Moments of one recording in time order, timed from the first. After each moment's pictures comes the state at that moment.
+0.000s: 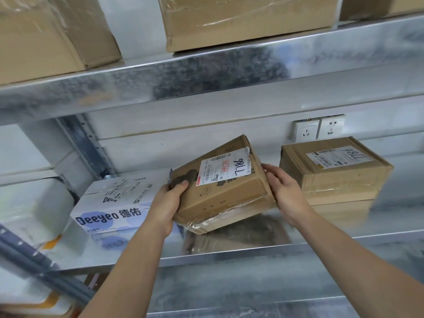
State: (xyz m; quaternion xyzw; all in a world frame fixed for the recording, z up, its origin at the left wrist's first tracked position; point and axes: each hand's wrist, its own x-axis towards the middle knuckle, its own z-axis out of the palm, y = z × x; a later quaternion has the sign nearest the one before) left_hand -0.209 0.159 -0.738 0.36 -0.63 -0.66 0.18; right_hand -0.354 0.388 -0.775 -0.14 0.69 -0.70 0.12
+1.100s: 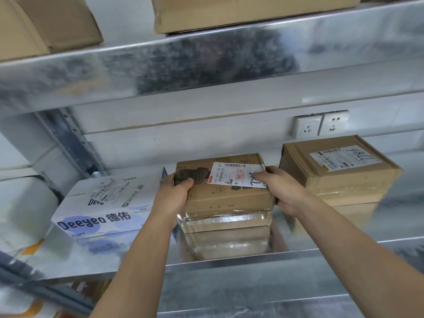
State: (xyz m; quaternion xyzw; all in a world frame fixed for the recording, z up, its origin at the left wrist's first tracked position) left_hand -0.250 0.155 -0.747 0.36 -0.70 -0.59 0.18; right_hand -0.377 0.365 -0.751 -0.07 0.71 -0.65 0.27
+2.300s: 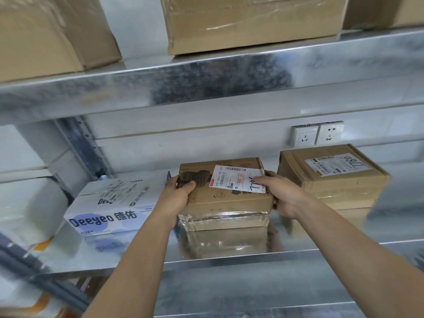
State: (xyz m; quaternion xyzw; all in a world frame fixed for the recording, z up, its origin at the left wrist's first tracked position) left_hand -0.239 0.159 -0.741 0.33 -0.67 -0.64 0.17; right_hand -0.373 0.374 -0.744 -0.04 0.67 -0.67 0.30
